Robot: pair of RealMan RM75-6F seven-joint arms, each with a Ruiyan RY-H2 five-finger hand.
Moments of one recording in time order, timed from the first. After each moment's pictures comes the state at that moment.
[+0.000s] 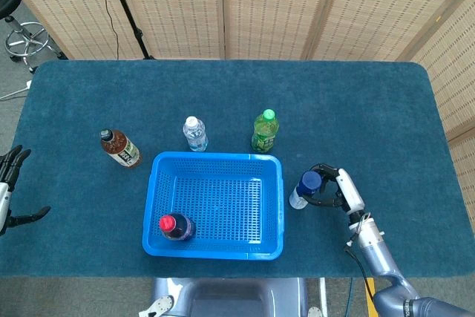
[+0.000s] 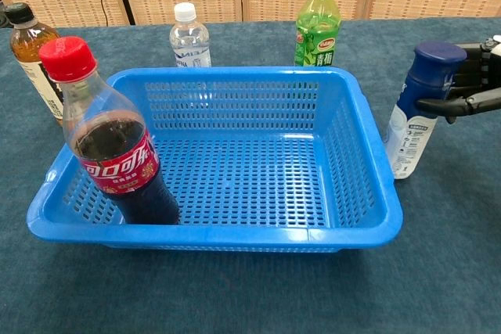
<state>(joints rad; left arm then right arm) -0.16 -0.98 -0.04 -1.75 1.40 1.44 -0.15 0.42 -1.53 0.14 -1.34 -1.48 1.19 0.88</state>
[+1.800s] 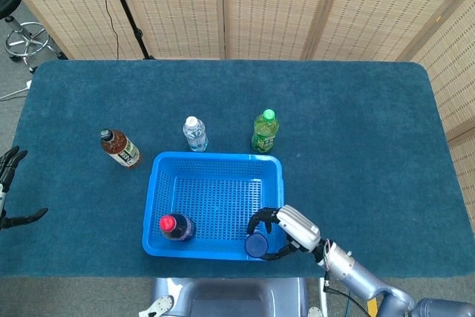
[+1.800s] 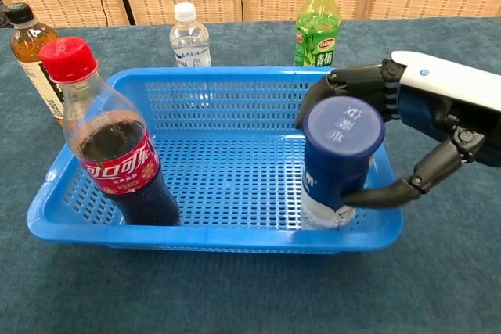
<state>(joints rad) -0.14 -0.95 -0.06 -1.74 1.42 1.40 -0.25 0.56 -1.44 -0.06 -1.58 -1.85 1.24 0.75</state>
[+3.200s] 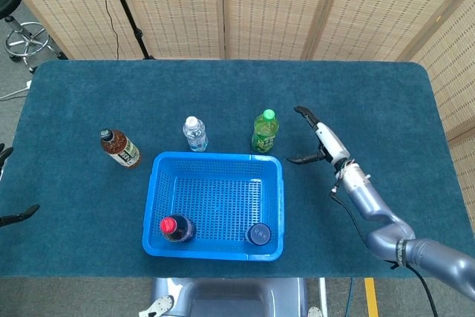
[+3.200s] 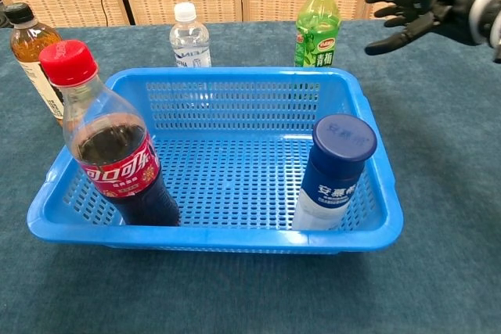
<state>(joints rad) -0.11 -0.97 -0.09 -1.72 1.40 1.45 -0.24 0.78 -1.44 0.24 -1.24 -1.26 0.80 0.84</state>
